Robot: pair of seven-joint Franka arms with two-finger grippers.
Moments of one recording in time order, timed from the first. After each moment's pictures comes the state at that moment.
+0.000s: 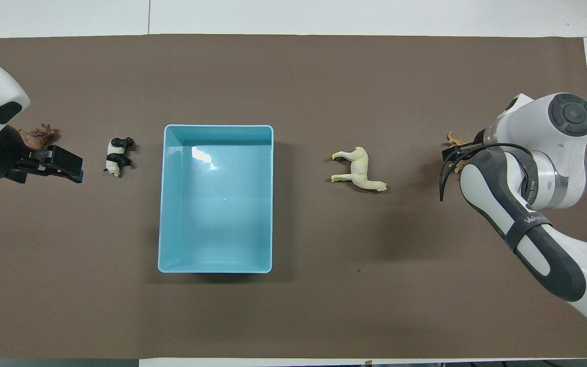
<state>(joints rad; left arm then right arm) -0.02 0.02 -0.09 -1.62 0.00 1.50 -0.04 0.02 0.34 -0.03 -2.01 -0.02 2.38 -0.14</state>
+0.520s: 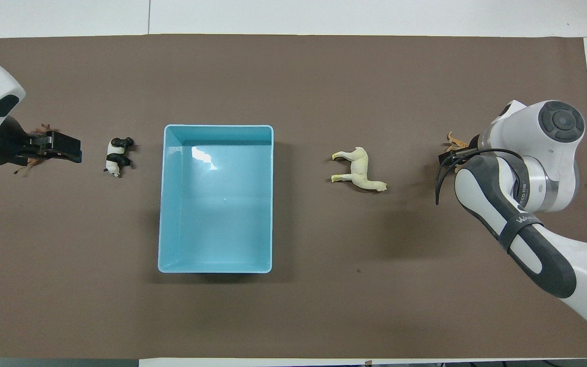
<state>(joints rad) 0.07 0.06 -0.08 -1.93 0.01 2.07 -0.04 0.02 0.34 -0.03 -2.02 -0.01 2.38 -0.14</state>
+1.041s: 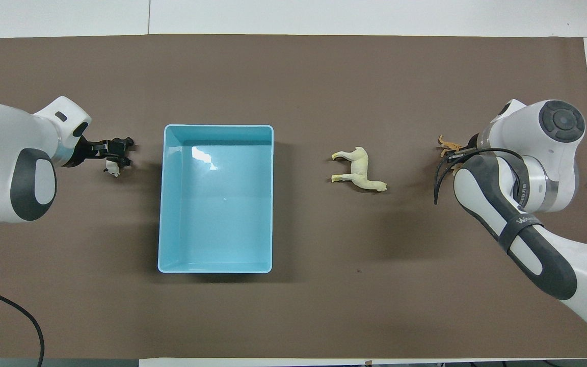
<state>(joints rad) 0.07 0.24 -0.09 -2.03 0.02 2.36 -0.03 0.02 0.33 -0.03 -2.02 -0.01 2.38 -0.14</state>
